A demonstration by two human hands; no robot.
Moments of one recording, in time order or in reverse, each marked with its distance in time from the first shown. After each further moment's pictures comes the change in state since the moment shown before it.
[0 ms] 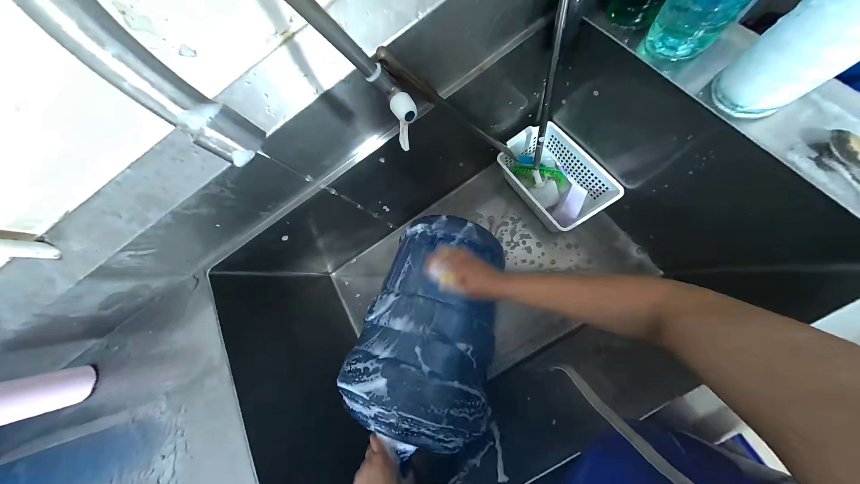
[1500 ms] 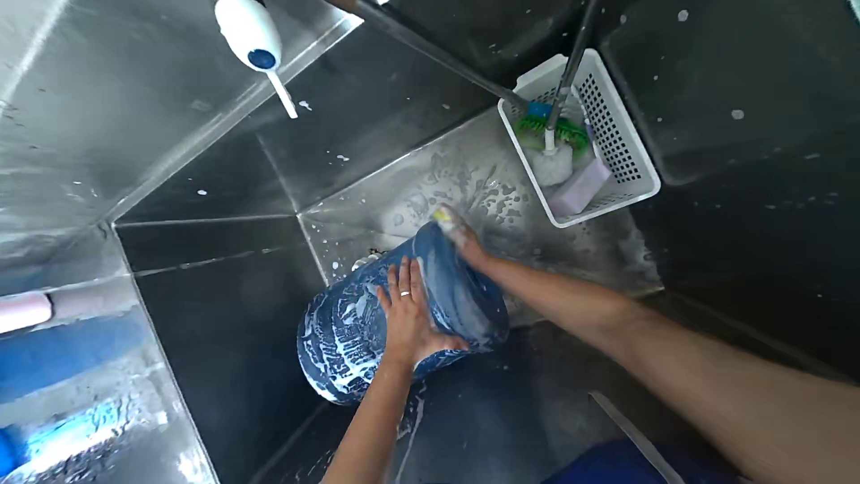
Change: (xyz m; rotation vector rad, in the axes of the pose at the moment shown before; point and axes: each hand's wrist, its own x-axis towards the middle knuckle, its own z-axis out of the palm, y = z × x) left_hand 0.071 0.226 -0.048 -0.137 0.346 0.536; right_hand -0.029 0.131 0.024 0.638 -0.001 0.371
